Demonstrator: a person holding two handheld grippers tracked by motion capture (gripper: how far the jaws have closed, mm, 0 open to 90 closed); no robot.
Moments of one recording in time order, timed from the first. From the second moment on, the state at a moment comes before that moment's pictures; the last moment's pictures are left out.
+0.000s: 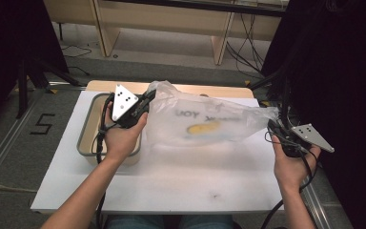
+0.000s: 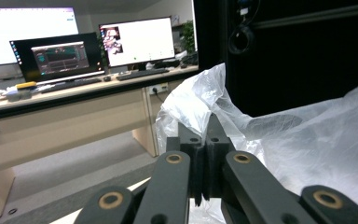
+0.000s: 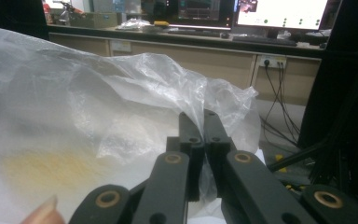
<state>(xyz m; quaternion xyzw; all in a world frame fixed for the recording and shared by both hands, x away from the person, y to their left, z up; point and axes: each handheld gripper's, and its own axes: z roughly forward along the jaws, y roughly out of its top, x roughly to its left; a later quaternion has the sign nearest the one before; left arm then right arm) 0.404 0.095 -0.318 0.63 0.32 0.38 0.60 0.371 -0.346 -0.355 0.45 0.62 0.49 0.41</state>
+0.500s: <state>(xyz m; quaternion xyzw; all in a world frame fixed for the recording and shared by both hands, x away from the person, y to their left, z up) 0.423 0.095 -0.335 0.64 0.34 0.37 0.57 0.394 -0.333 -0.366 0.46 0.63 0.48 0.41</state>
